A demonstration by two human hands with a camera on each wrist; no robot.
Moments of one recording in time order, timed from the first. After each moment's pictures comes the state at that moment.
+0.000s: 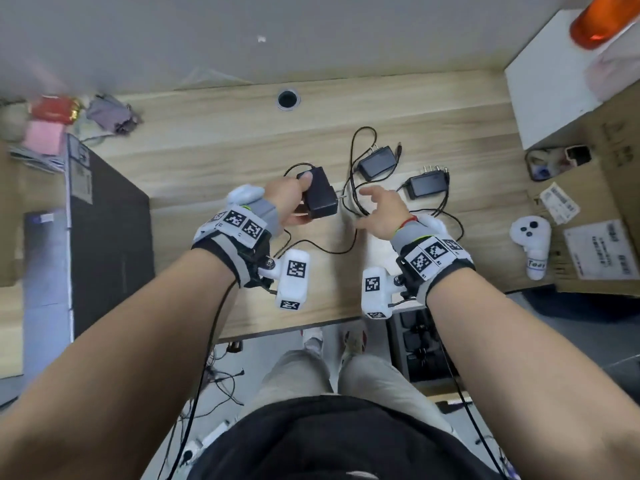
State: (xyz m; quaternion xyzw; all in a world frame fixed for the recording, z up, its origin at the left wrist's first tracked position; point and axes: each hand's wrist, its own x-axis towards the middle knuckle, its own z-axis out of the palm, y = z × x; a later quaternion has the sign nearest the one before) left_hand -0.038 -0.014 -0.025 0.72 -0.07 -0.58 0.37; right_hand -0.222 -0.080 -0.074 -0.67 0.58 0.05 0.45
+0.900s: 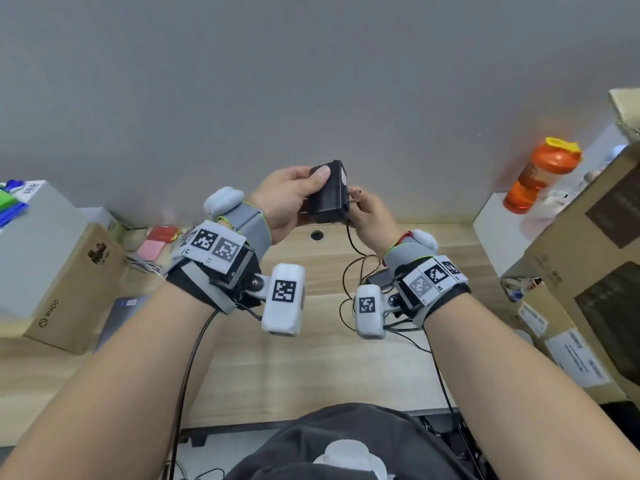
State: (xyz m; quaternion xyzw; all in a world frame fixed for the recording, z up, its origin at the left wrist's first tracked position) left_hand -0.032 0.015 0.236 0.58 -0.31 -0.50 0.55; right_hand -0.154 -0.085 0.155 -0.71 0.29 -0.30 0.56
